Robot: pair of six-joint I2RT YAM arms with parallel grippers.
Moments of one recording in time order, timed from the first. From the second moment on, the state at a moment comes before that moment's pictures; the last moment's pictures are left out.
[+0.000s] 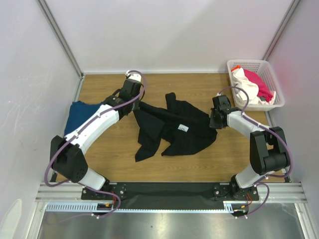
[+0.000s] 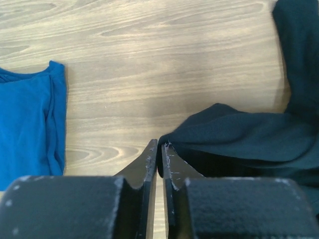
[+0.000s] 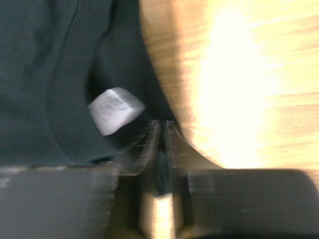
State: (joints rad) left arm -0.50 1.49 1.29 -0.55 -0.44 -0.19; right arm 0.24 1.58 0.95 -0.43 0.12 0.39
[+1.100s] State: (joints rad) left arm -1.00 1.54 1.03 -0.57 -0.71 -0.56; right arm 0.61 1.56 1.00 -0.43 -0.01 0.46
